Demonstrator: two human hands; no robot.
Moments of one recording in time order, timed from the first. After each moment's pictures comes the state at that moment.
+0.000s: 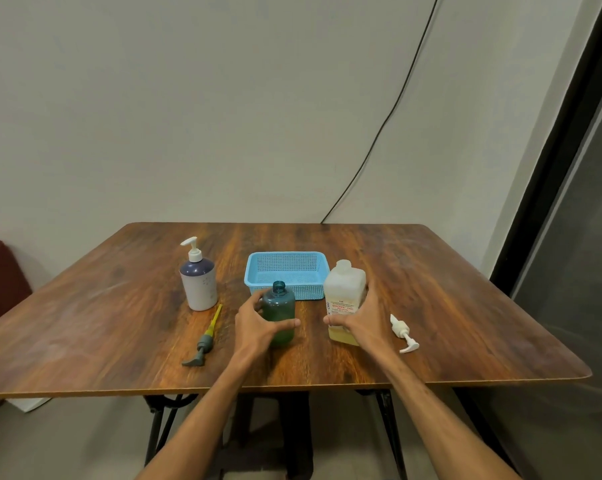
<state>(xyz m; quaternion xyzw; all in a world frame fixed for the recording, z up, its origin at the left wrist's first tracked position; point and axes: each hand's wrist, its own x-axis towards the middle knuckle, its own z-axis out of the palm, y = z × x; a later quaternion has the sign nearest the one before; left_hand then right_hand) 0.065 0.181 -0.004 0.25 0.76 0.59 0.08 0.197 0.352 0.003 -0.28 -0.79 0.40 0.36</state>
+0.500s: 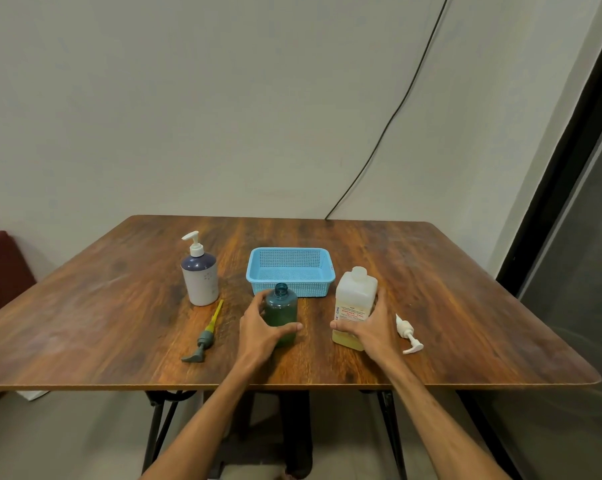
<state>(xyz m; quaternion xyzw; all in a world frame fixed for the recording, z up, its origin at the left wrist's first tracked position) 0.071 0.183 -0.013 0.26 0.77 0.58 0.08 0.204 0.359 -0.017 -0.28 -0.77 0.46 0.35</state>
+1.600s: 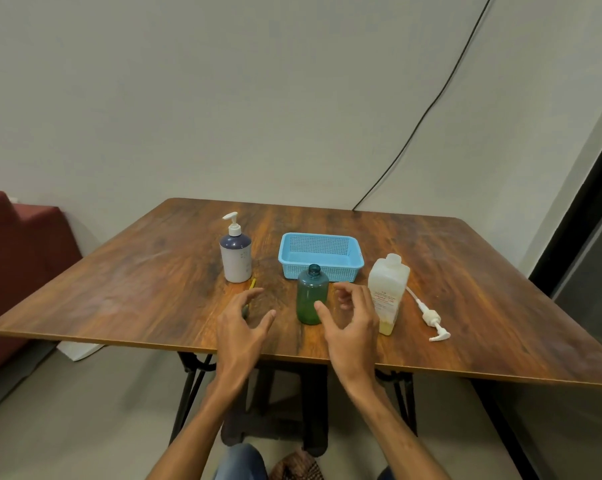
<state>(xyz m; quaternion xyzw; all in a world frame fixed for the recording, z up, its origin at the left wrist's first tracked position) 0.078 0.088 -0.020 0.28 0.78 0.55 -0.12 0.198 0.224 0.005 -0.17 -0.76 0.38 0.50</state>
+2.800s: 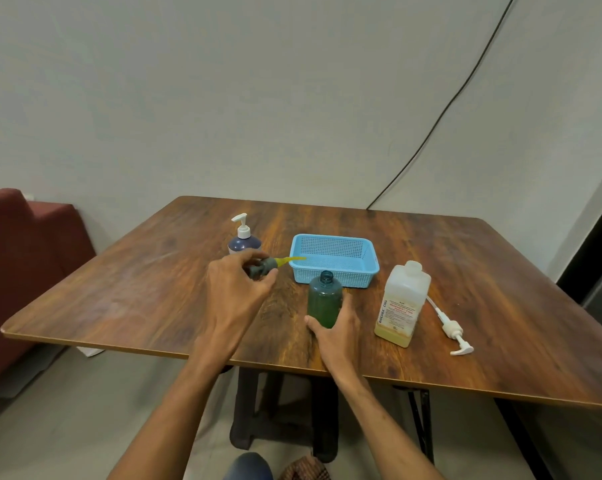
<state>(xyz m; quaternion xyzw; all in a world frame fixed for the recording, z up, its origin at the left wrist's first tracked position) 0.055 0.086 0.069 0.30 0.79 0.48 -0.22 0.133 0.241 -0.042 -0.29 -0.78 0.45 0.34</state>
